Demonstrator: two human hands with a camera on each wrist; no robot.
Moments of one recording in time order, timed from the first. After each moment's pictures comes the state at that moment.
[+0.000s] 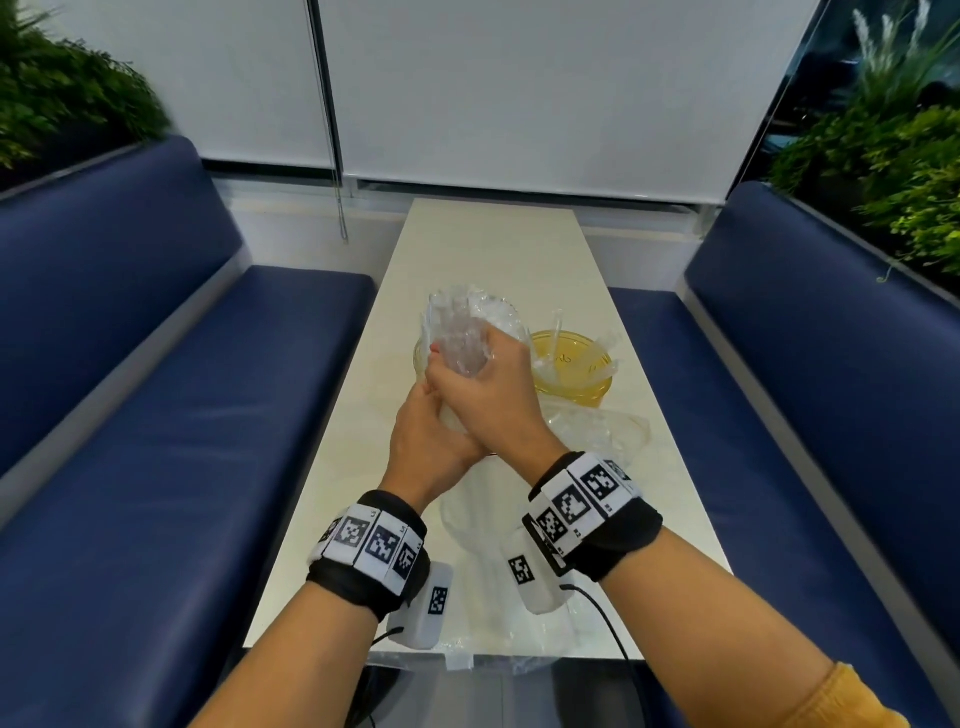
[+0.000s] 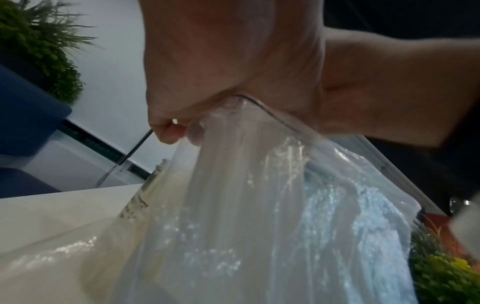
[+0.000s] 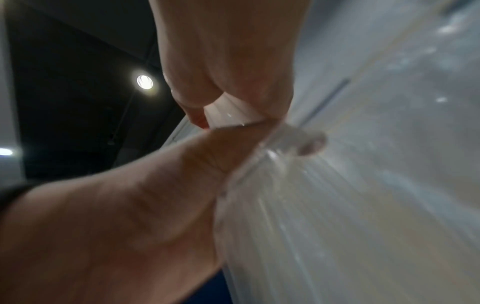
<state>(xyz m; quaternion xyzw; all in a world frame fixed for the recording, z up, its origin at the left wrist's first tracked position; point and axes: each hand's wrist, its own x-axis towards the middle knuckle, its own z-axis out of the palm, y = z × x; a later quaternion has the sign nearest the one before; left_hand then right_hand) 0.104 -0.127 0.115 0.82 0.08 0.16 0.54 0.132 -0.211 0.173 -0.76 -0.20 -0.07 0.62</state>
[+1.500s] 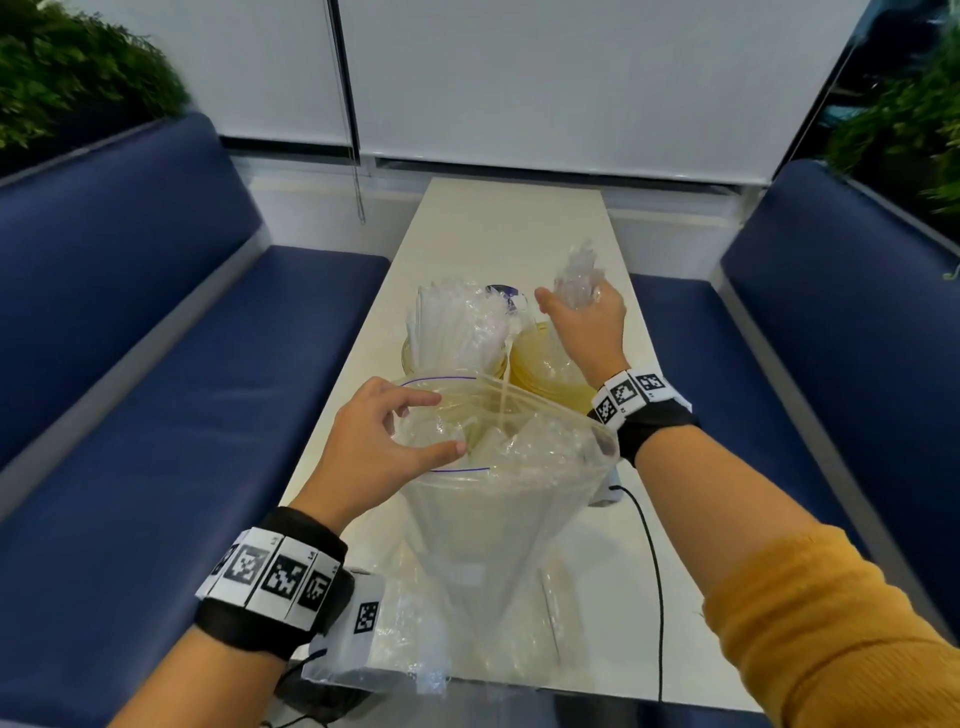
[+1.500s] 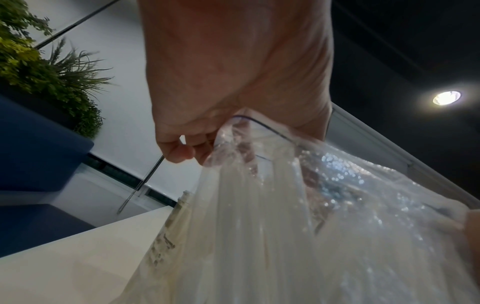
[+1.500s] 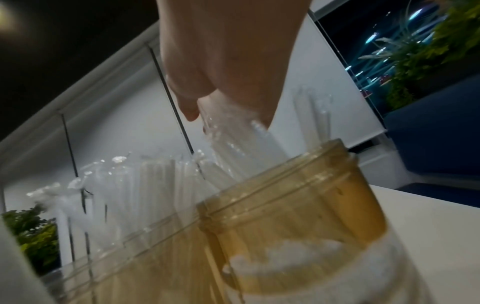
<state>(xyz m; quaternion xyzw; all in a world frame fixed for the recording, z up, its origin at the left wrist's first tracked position) 0.092 -0.106 0.128 0.88 0.10 0.16 0.44 0.315 -0.288 0.133 -0.77 -0.10 -0.10 0.63</state>
